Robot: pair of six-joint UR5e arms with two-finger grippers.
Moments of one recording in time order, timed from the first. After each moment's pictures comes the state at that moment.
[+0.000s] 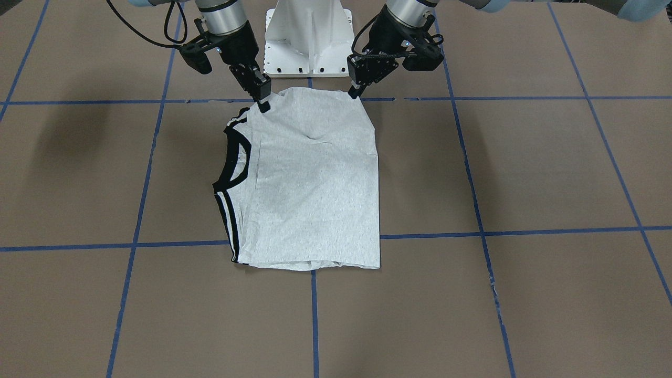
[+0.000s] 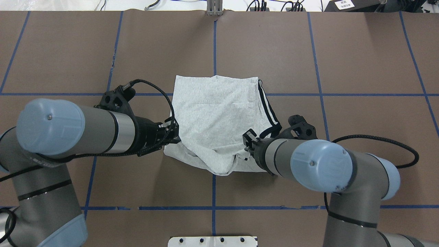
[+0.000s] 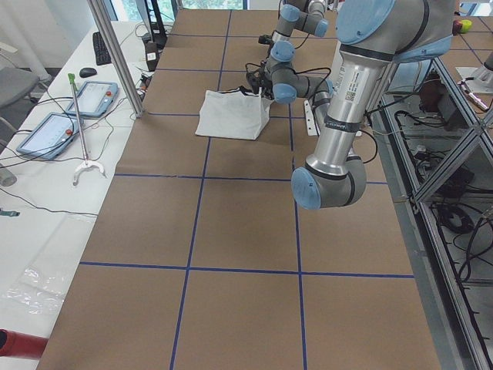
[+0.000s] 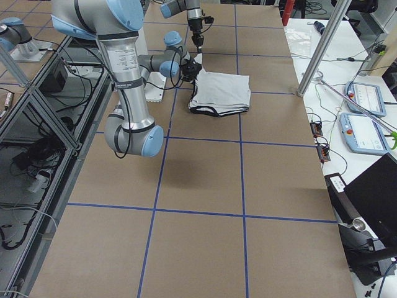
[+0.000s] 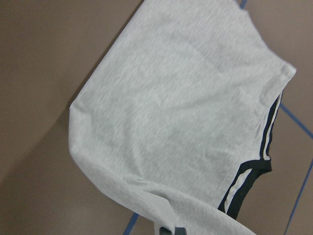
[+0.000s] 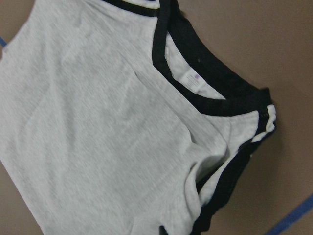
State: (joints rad) left arm -0.51 -2.00 -2.08 -1.86 -1.79 -1.84; right arm 0.36 -1.16 2.07 -1.44 1.54 2.24
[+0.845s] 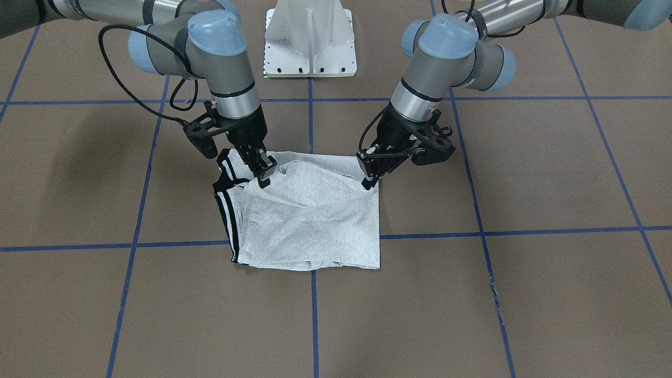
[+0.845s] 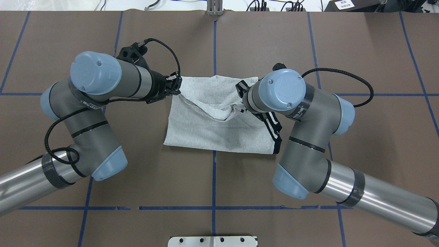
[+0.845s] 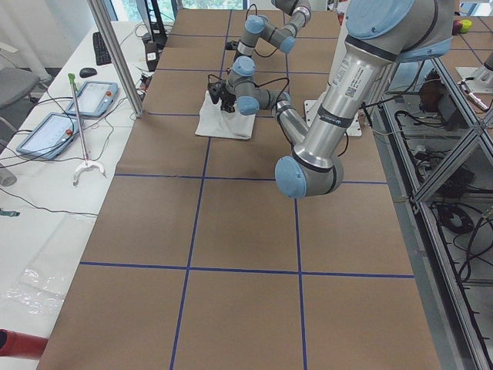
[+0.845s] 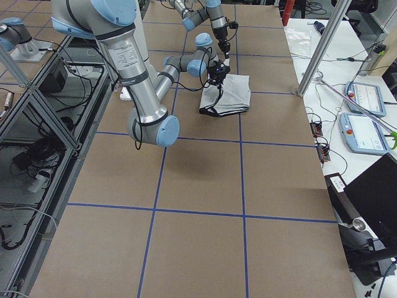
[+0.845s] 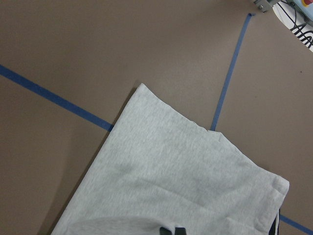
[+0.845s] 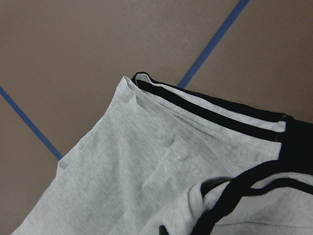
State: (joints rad) left arm -0.65 -2.15 -1.65 -2.08 -1.79 -1.70; right arm 0.56 -0.96 1.68 -1.37 1.64 2.10
